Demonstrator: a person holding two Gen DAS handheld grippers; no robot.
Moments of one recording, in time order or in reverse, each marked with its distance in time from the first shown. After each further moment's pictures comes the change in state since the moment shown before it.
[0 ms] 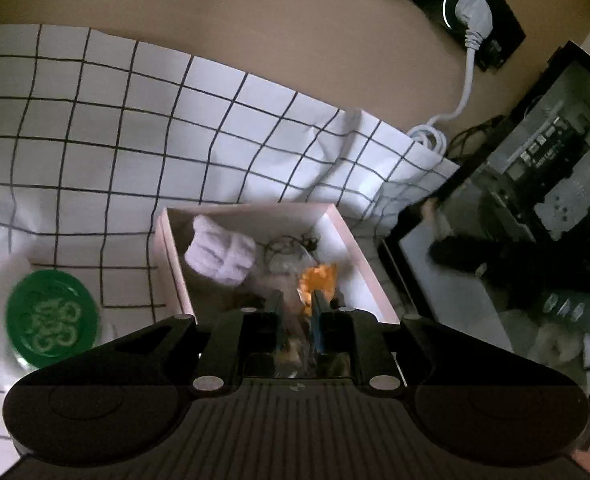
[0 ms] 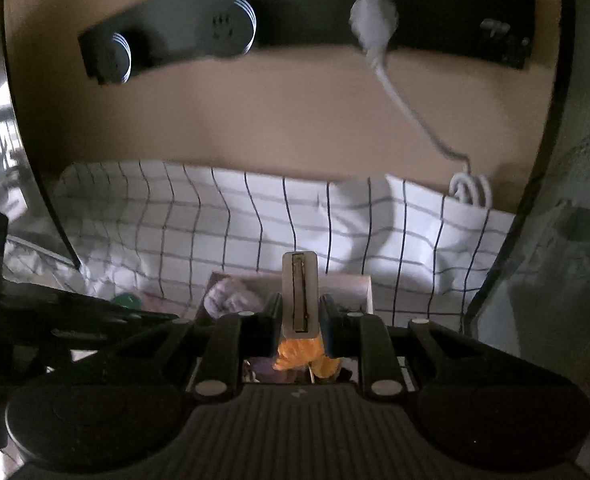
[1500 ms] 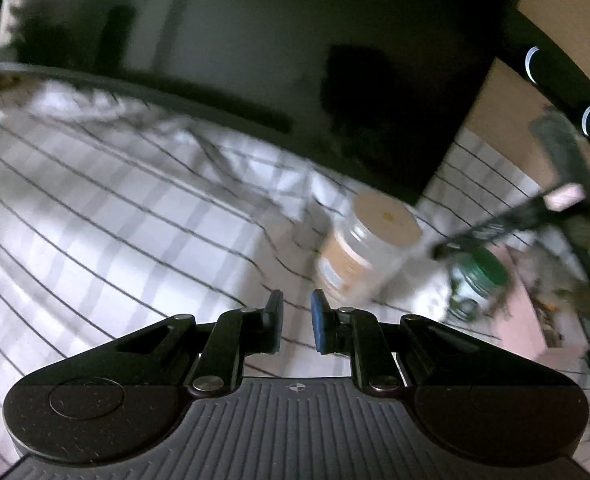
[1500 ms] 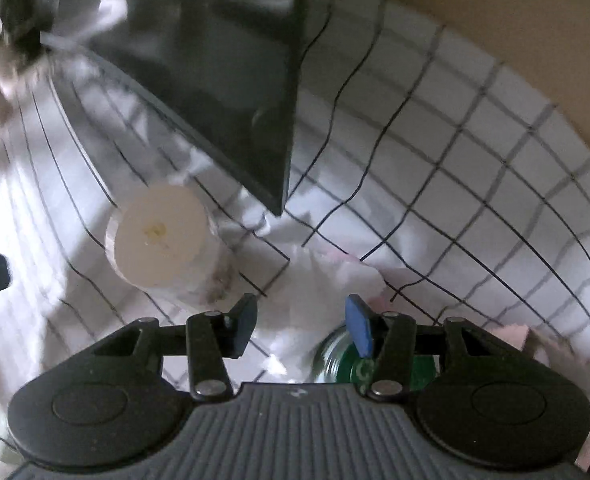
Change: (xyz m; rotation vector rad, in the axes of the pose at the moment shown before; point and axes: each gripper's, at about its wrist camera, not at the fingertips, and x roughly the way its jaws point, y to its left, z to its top) left arm -0.253 0.189 -0.144 -0.256 -0.271 0.455; right arm 0.172 0.290 0.026 -0.465 0.429 0.192
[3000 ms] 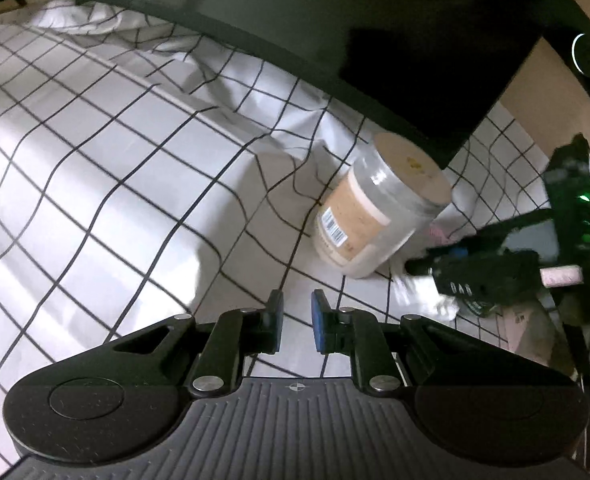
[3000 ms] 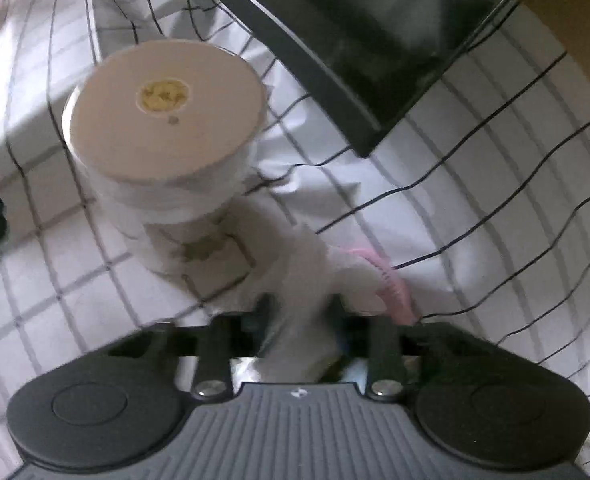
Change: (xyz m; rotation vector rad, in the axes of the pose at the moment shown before) left arm 0.056 0.009 -0.022 -0.129 0.091 -0.002; right arm 0.065 0.046 -0.037 -0.282 -0.025 -0.139
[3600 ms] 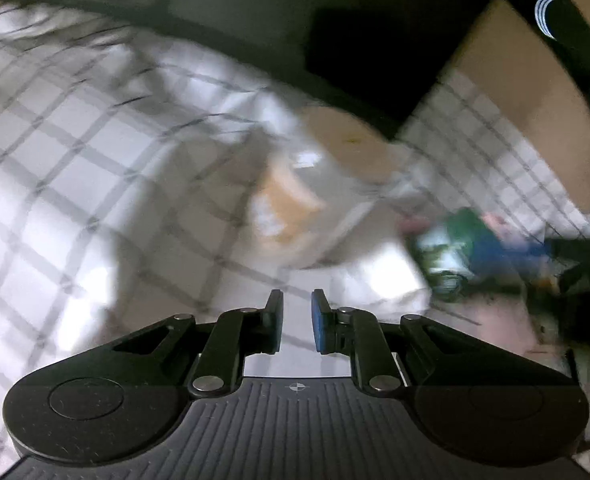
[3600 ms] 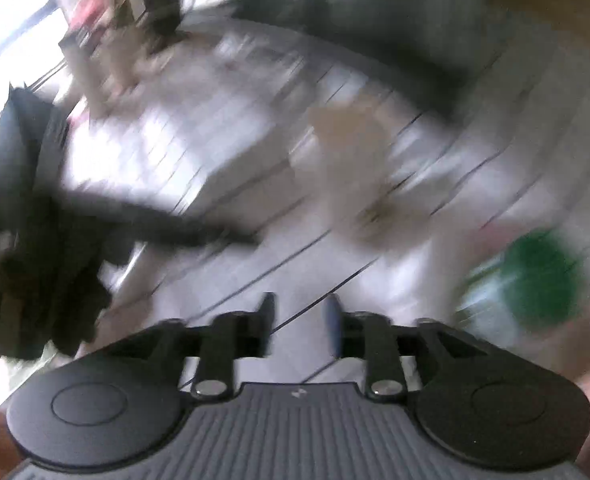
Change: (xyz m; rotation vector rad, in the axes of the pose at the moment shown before) left arm 0.022 -0.043 0.004 0.090 0.055 -0.101; right arm -0.103 -0.014 -0.068 0.170 -0.254 0.333
